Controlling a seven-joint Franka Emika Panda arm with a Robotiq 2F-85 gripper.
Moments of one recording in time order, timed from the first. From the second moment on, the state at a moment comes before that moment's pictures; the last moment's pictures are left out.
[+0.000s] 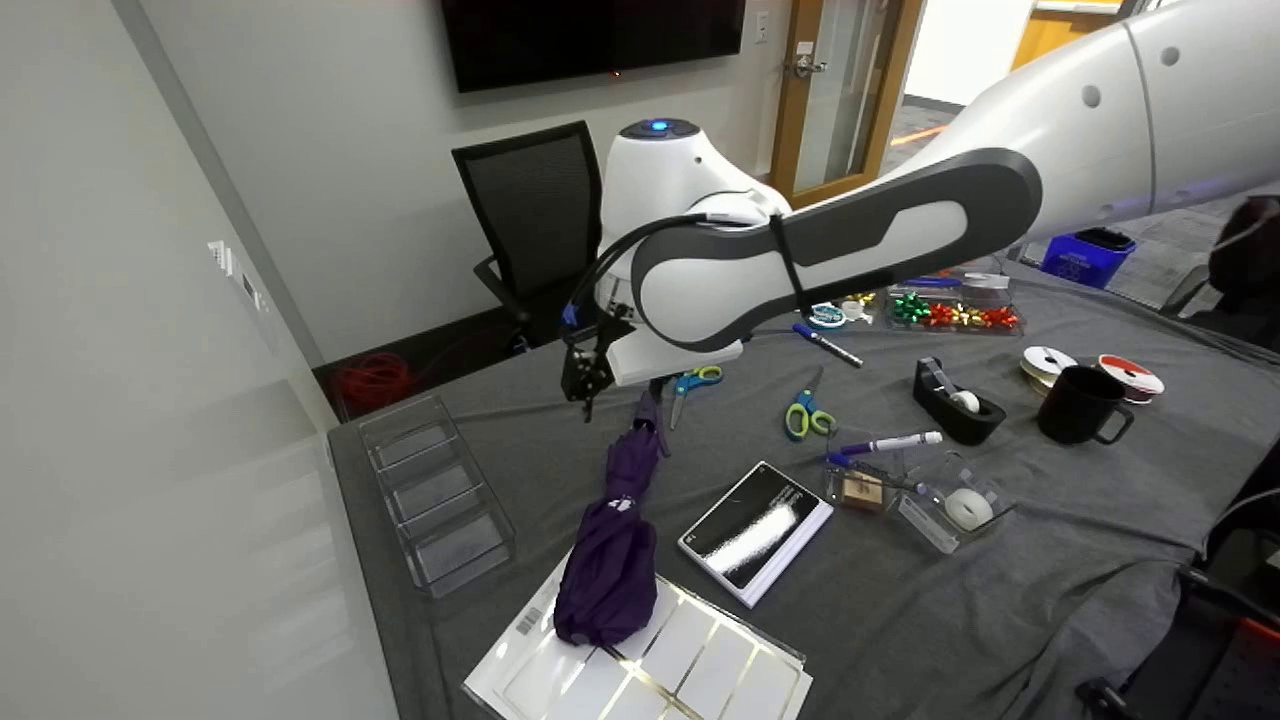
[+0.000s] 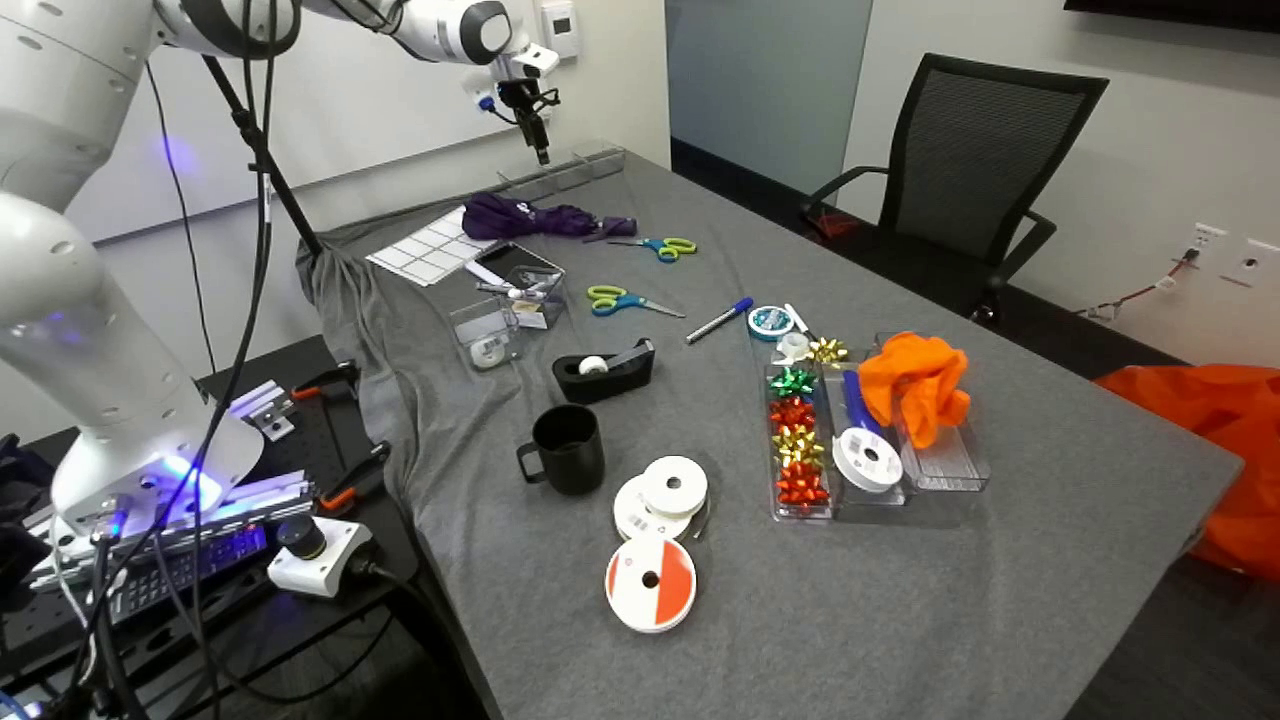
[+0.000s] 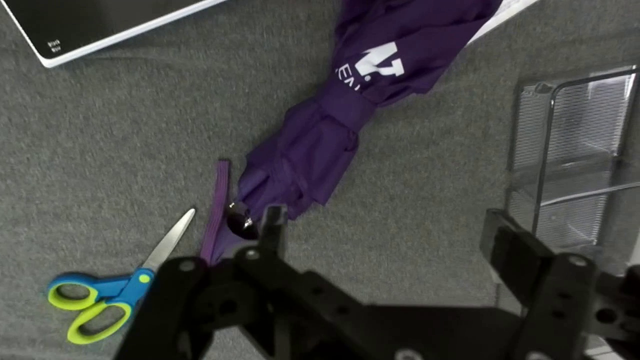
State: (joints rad) arm 0.44 0.84 0.06 -1.21 -0.03 2.22 0.64
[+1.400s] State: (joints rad) arm 0.46 1.28 0.11 -0.69 0.01 2.16 0.56
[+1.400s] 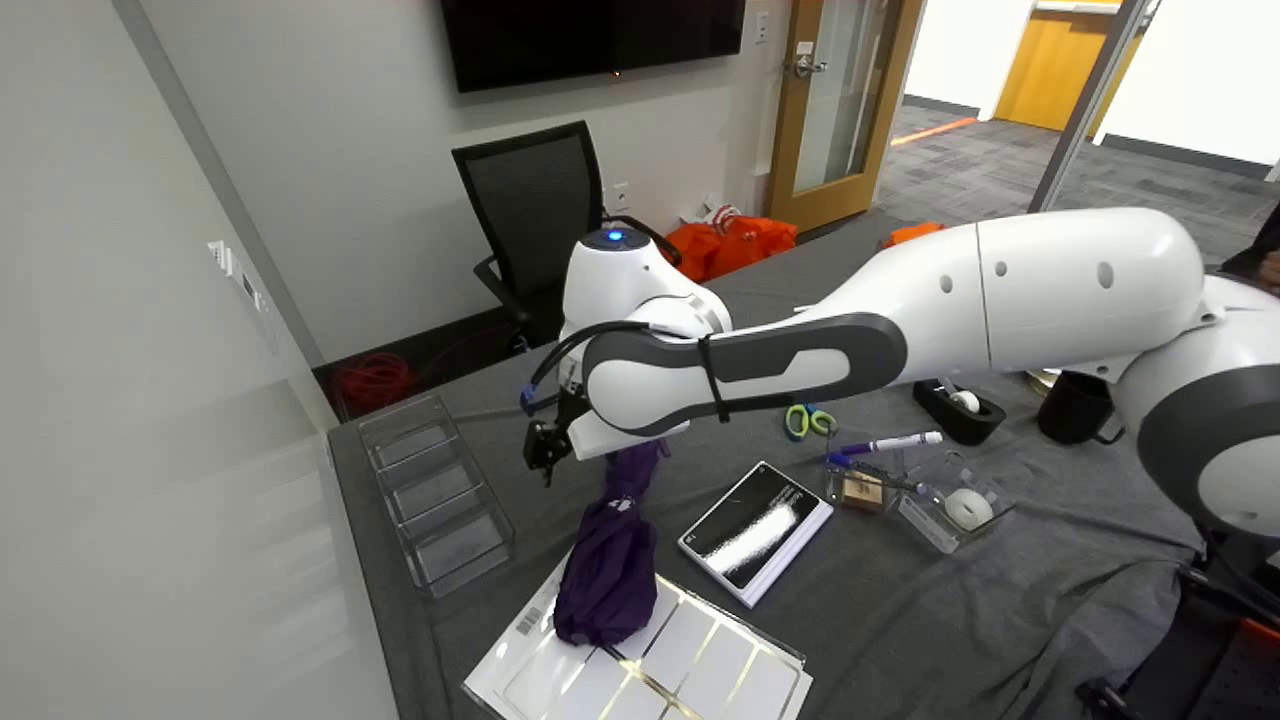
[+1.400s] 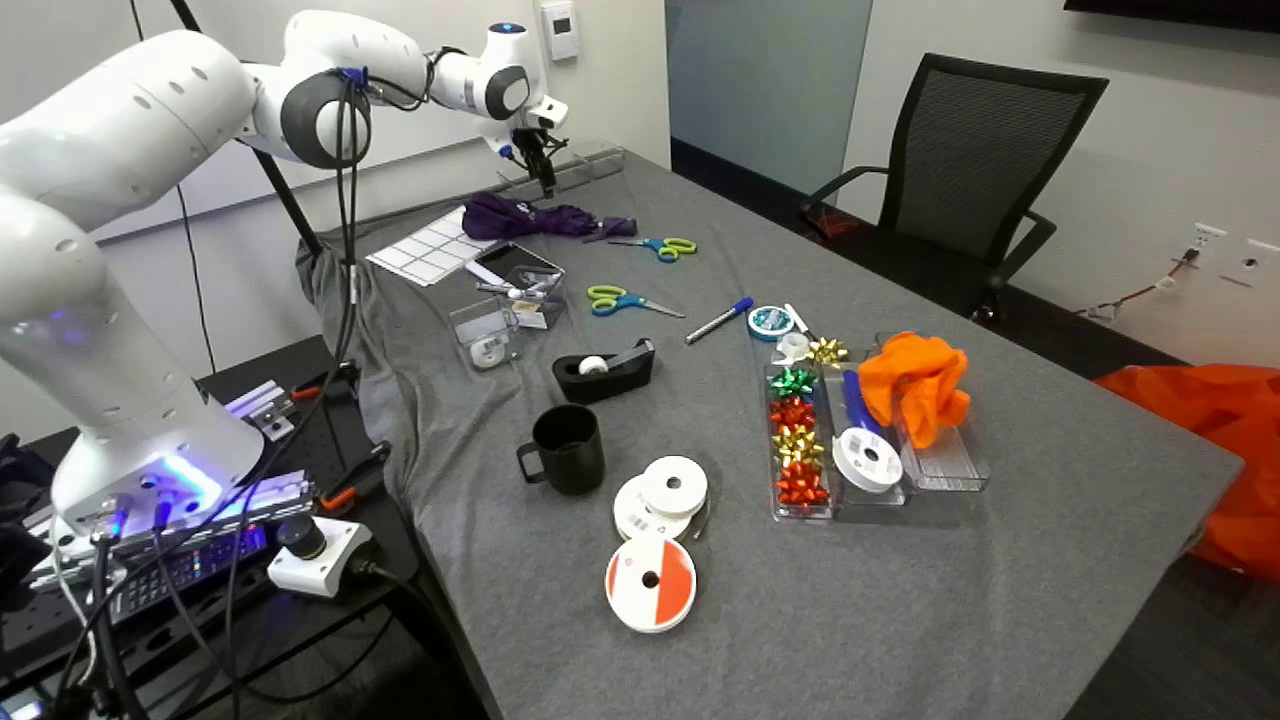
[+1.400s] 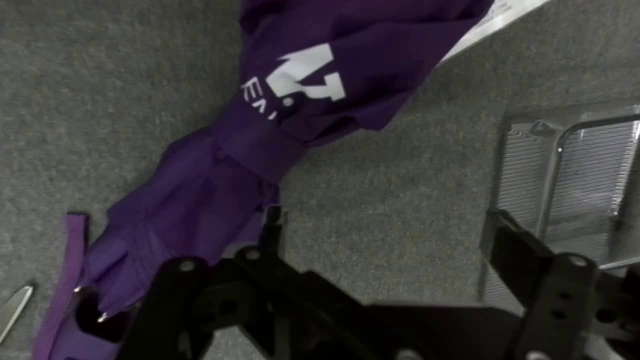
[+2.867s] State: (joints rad) arm 0.54 1.48 0.13 -0.49 0.08 2.38 0.59
